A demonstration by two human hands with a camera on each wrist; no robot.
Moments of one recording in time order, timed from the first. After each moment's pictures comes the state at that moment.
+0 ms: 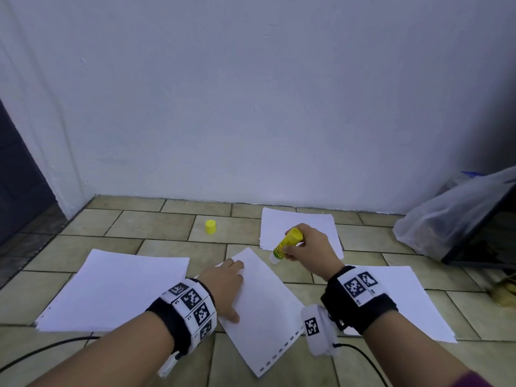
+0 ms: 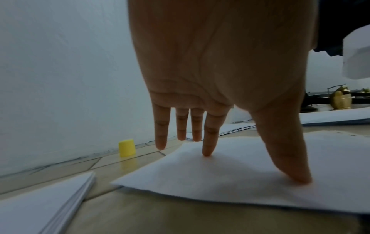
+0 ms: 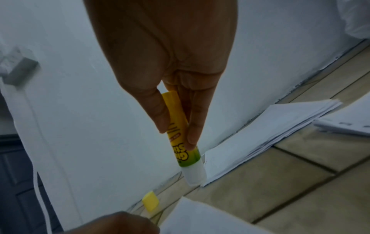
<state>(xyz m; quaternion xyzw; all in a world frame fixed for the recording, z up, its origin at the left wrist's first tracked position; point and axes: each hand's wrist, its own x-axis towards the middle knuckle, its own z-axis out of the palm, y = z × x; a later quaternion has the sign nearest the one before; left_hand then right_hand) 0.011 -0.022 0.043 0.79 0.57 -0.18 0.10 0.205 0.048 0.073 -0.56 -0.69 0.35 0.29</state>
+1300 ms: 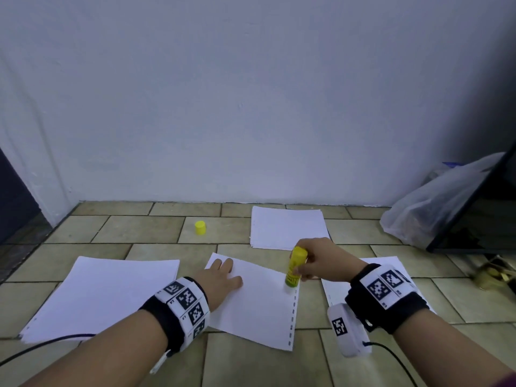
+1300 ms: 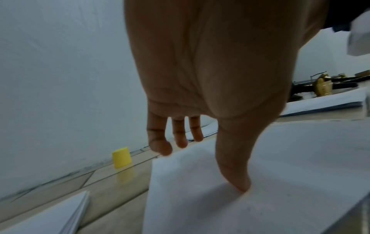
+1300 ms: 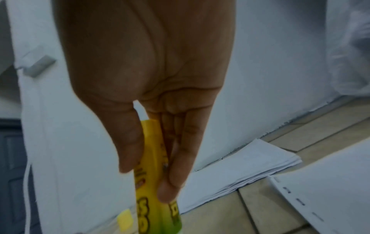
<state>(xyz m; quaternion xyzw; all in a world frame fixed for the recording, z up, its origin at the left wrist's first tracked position) 0.017 -0.023 0.049 0.80 0.54 -0.25 0.07 0.252 0.031 0.092 -0.51 -0.80 0.31 0.07</state>
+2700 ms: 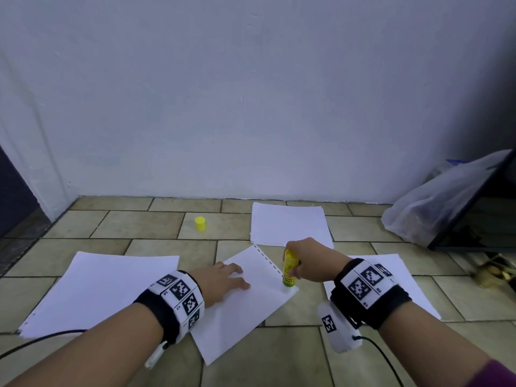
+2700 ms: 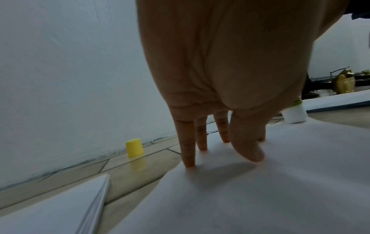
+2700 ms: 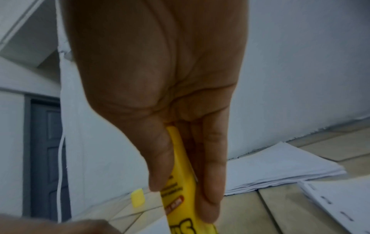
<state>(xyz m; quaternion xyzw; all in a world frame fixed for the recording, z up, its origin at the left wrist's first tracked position) 0.007 -0.014 0.042 0.83 0.48 -0.24 0.13 0.226 0.030 0.092 -0.53 -0.82 0.20 -0.07</state>
